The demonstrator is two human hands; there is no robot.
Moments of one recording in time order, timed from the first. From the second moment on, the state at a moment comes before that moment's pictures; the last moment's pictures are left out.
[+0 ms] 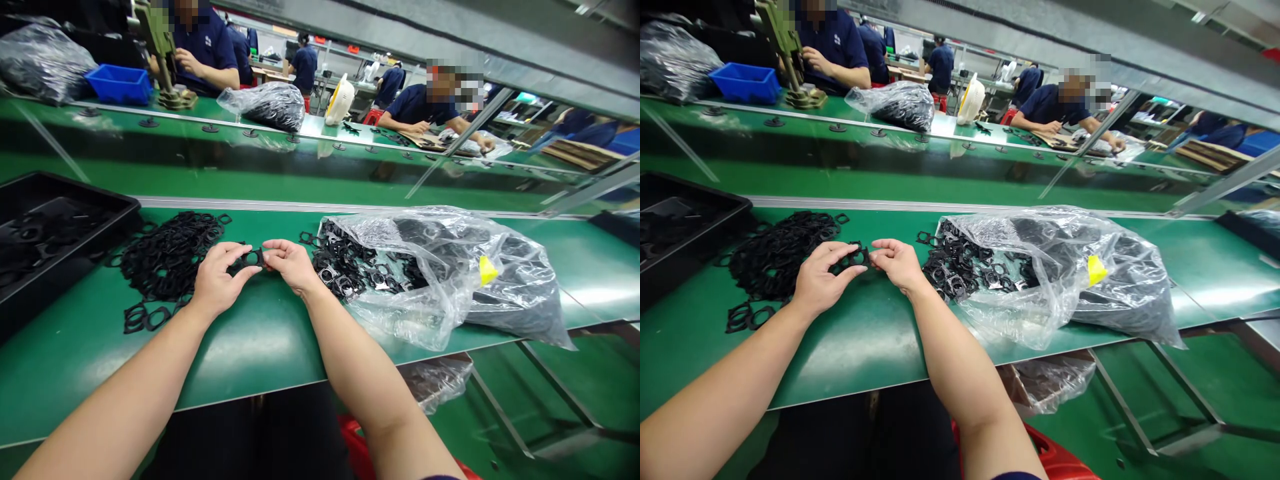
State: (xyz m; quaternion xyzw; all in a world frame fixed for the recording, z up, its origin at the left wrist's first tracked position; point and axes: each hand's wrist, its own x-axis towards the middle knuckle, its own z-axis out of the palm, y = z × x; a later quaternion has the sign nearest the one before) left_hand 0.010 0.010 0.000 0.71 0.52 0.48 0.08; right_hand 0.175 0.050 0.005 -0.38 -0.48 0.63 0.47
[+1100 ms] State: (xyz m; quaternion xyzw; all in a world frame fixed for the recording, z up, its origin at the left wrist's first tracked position) left_hand 0.016 0.012 -0.008 0.63 0.51 0.54 0.24; right_hand 0.170 0.045 0.006 -0.34 -0.42 0.68 0.49
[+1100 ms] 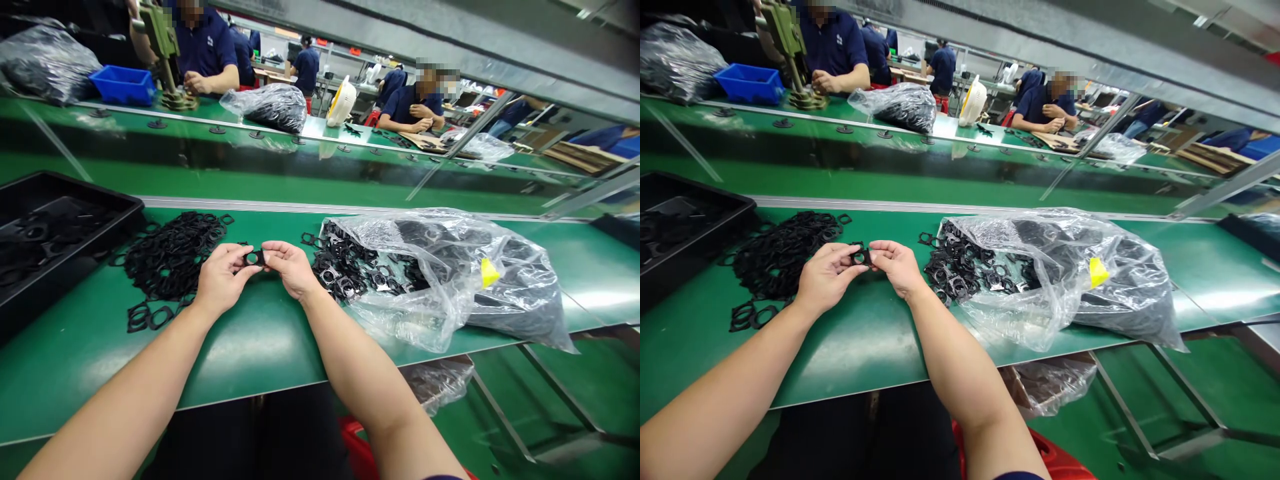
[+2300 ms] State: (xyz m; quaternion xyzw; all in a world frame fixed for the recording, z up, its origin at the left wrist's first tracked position) left_hand 0.013 0.017 0.008 0.31 0.50 0.58 0.57; right_hand 0.173 0.047 0.001 -0.32 -0.50 0.68 0.43
